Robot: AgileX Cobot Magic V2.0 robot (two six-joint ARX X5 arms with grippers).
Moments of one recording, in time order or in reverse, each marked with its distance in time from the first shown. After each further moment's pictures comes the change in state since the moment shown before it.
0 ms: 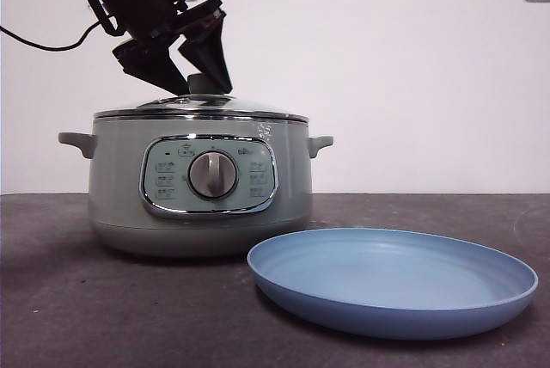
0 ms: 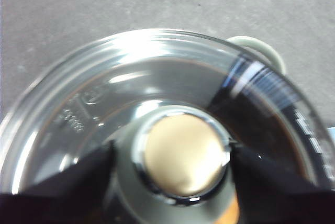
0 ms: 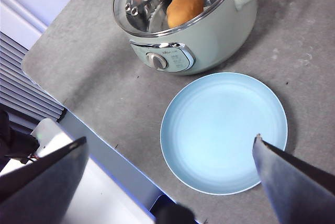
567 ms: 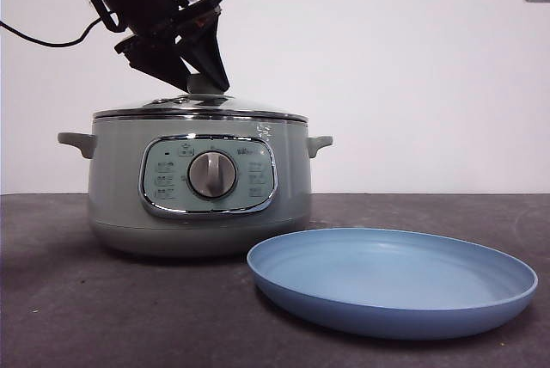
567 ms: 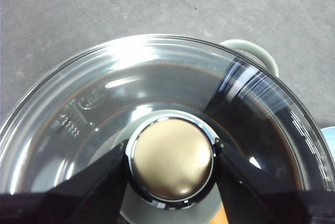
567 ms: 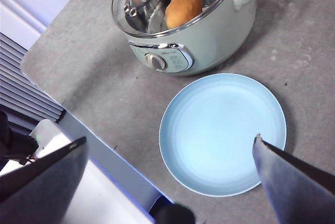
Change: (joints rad) left arm 0.001 -0.009 0.008 -0.006 0.003 0.008; right arm 0.000 0.006 0.000 0.013 0.002 0.002
